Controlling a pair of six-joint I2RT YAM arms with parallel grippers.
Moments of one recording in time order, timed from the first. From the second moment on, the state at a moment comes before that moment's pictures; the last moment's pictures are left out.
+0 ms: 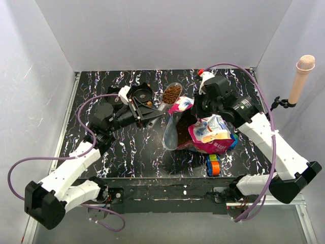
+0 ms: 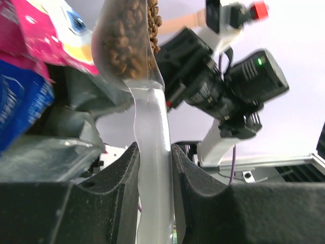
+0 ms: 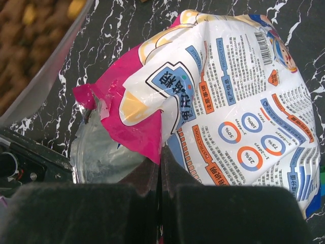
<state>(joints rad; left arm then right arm) -0.53 0.98 0.78 0.29 0.61 -1.46 0.69 1.29 1.53 -0.94 0.04 0.35</state>
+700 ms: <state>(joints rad) -0.13 1.53 0.81 0.71 0.76 -1.48 0.69 1.17 1.48 -1.02 0.00 0.36</state>
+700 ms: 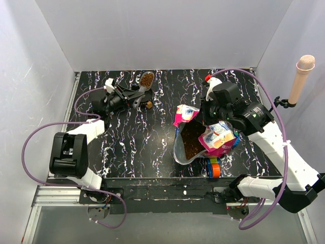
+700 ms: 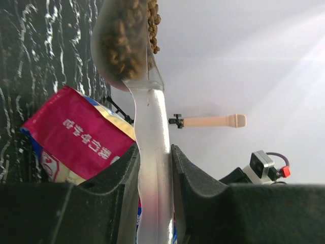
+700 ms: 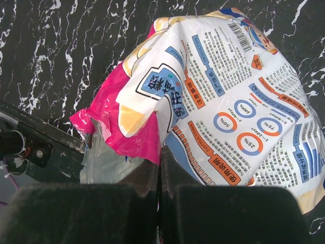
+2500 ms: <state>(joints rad) 0.00 1.81 0.85 0.57 0.73 -1.52 0.69 1.16 1.48 -1.01 -0.02 0.32</state>
